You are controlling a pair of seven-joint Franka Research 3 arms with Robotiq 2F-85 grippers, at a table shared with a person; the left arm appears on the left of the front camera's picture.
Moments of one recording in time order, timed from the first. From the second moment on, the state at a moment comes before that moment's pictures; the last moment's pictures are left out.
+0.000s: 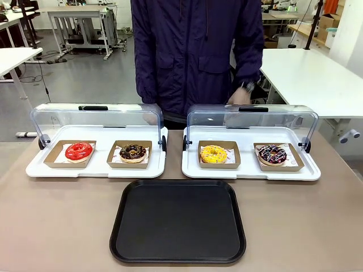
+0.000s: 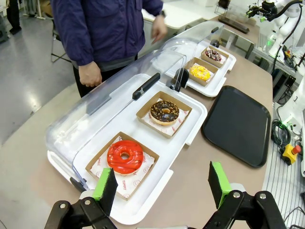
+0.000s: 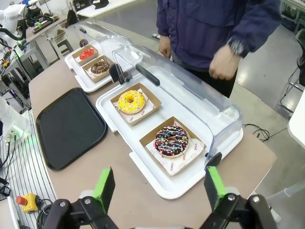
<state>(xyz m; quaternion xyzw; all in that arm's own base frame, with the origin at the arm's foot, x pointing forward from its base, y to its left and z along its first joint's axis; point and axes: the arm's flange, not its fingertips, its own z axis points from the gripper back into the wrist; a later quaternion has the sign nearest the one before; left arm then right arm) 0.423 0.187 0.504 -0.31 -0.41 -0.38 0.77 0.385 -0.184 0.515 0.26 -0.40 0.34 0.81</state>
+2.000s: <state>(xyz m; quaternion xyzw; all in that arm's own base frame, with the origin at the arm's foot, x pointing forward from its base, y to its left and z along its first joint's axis) 0.423 0.187 0.504 -0.31 -0.41 -0.38 0.77 0.384 -0.184 0.515 0.26 -0.40 0.34 0.81</state>
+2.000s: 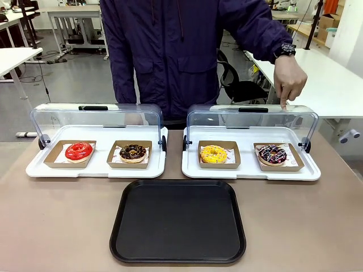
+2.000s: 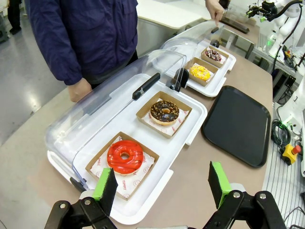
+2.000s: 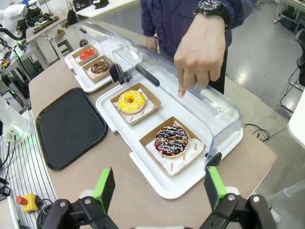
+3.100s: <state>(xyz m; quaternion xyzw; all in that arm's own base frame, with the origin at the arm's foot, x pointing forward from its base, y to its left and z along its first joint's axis) 0.424 0.186 0.504 -0.31 -0.40 -0.38 0.77 0.423 -0.092 0.508 0.16 -0.28 0.49 0.81</state>
